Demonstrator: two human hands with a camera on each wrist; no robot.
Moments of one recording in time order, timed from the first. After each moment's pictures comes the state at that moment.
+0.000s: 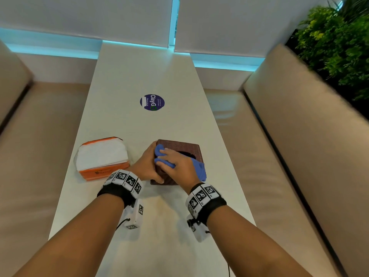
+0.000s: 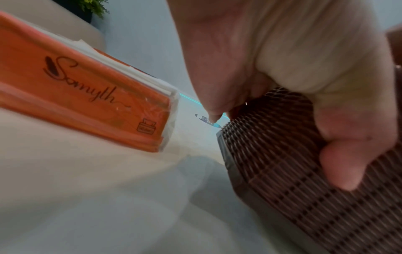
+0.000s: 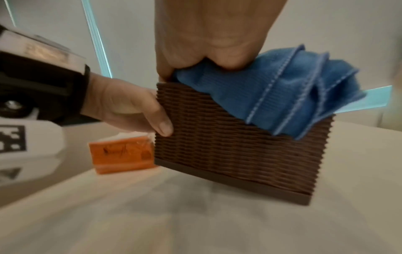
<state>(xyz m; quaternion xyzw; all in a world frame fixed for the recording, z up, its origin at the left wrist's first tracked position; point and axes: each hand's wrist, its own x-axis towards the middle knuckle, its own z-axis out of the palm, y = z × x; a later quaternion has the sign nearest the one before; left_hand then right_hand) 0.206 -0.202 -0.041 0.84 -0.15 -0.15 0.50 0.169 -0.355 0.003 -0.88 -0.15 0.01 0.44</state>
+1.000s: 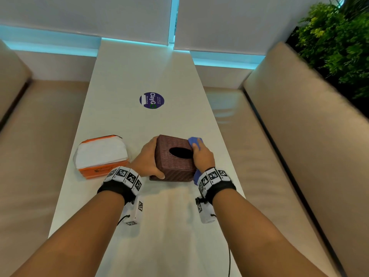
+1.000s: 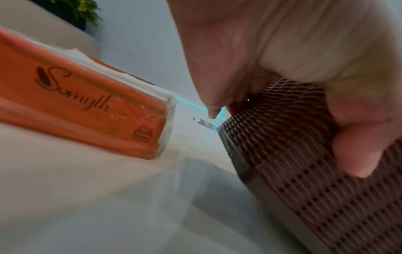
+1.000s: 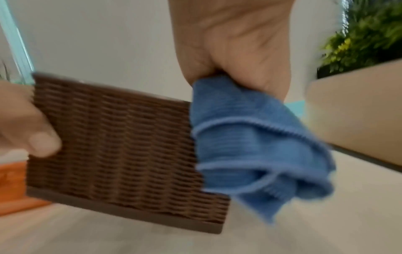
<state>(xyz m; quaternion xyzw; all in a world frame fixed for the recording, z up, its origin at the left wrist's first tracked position) 0.208 -0.203 -0.034 0.85 -0.14 -0.12 0.50 0.215 -0.406 -0.003 -0.91 0.15 0.12 0.37</state>
